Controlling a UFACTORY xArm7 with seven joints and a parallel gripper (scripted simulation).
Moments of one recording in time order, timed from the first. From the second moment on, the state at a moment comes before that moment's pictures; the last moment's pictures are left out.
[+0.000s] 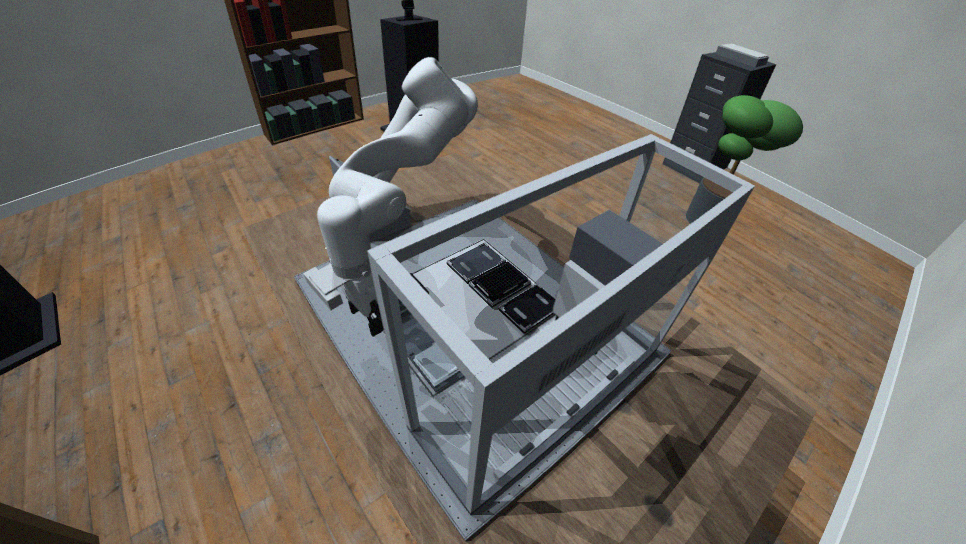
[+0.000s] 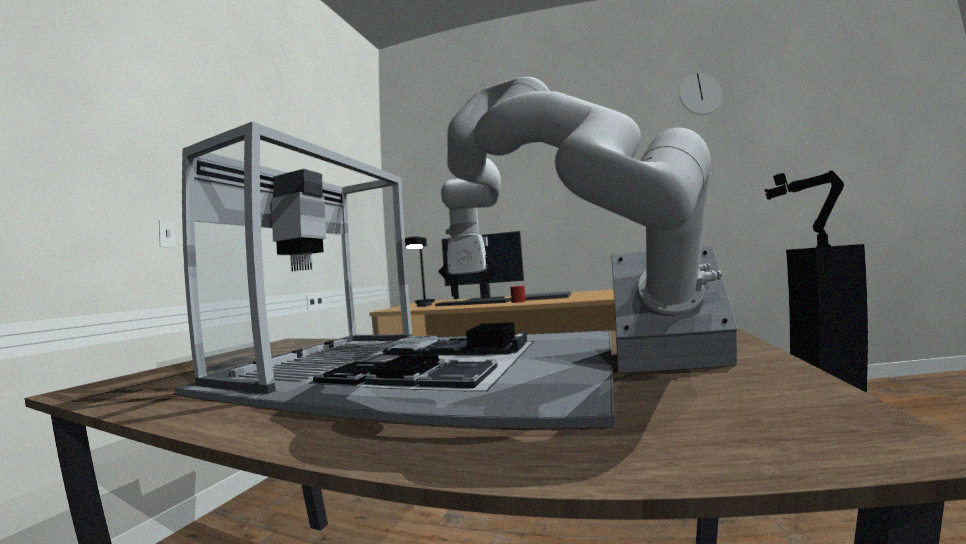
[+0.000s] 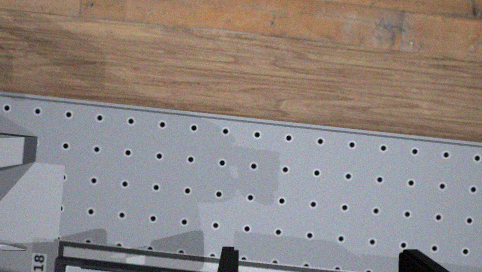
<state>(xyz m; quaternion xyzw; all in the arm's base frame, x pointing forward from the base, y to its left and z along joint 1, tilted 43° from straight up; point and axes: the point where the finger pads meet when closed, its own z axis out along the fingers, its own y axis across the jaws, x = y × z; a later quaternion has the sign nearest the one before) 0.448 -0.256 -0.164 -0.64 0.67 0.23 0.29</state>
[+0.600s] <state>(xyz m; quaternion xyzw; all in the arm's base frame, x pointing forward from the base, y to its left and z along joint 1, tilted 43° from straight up) 0.387 -0.215 -0.136 -0.79 0.48 0.15 0.34</state>
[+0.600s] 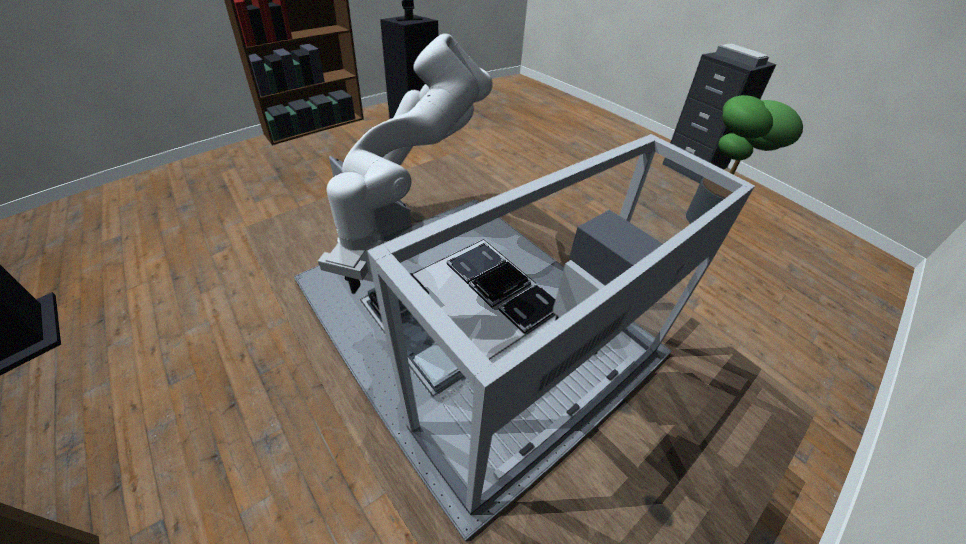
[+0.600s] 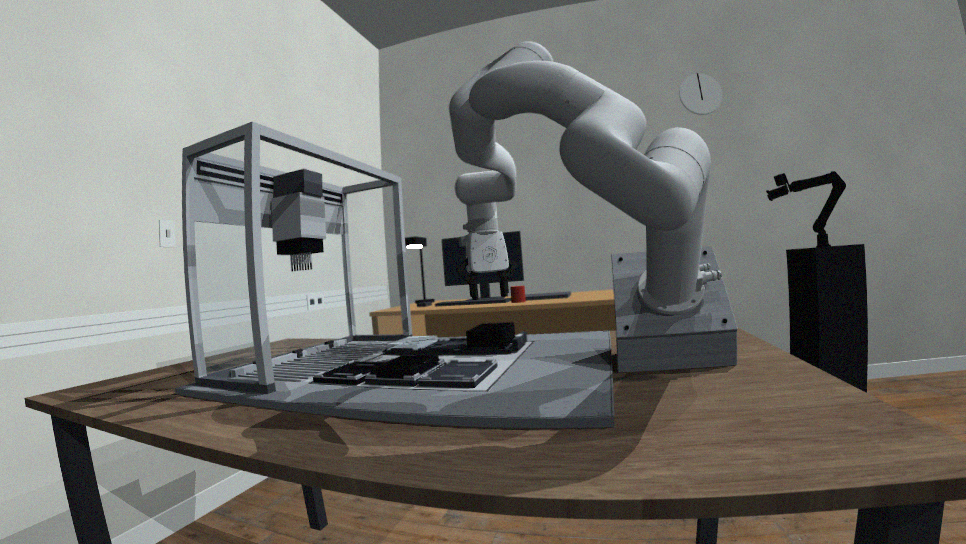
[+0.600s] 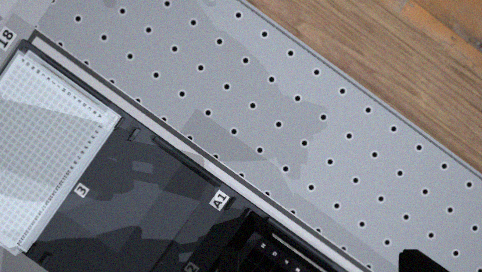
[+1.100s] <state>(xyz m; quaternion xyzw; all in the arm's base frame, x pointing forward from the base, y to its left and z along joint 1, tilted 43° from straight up) 0.337 -0.182 -0.112 -0.88 0.30 0.07 0.37</state>
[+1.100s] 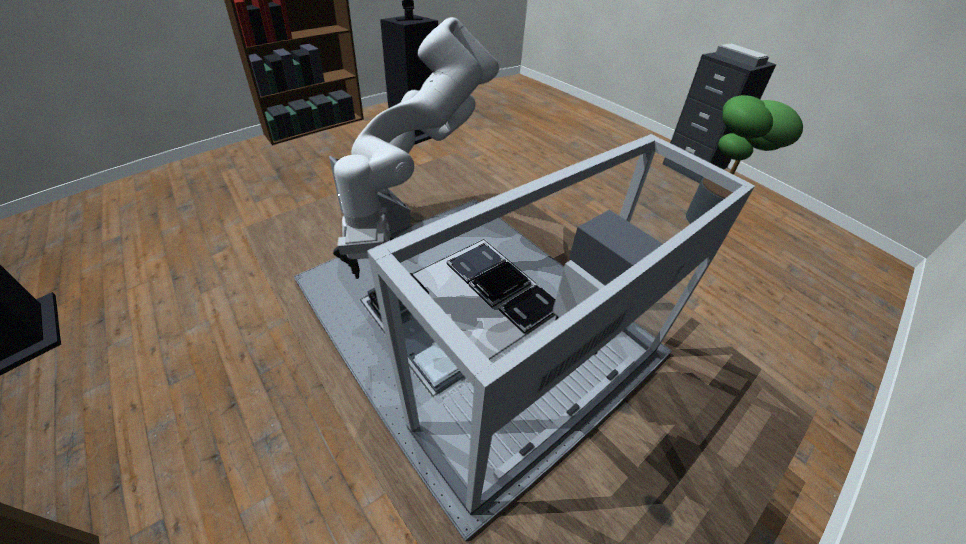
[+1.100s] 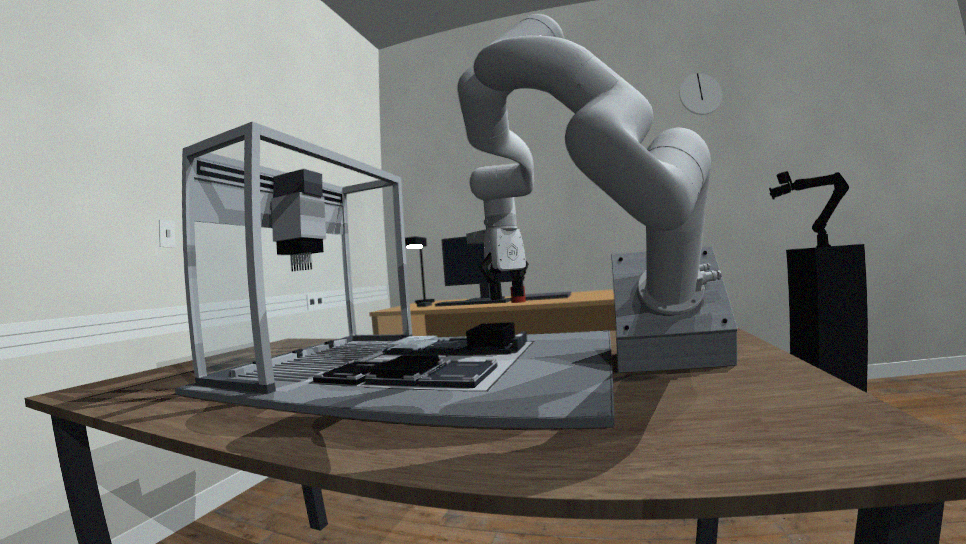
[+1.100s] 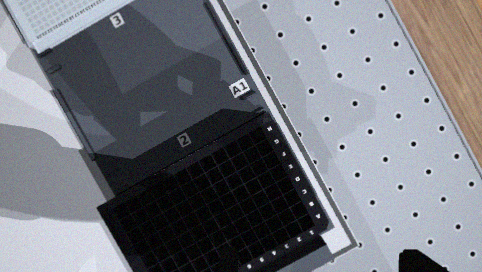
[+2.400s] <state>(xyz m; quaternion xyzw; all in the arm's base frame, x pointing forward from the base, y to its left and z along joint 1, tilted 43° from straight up) 0.283 -0.136 -0.094 -0.93 0.07 -0.03 0.37</state>
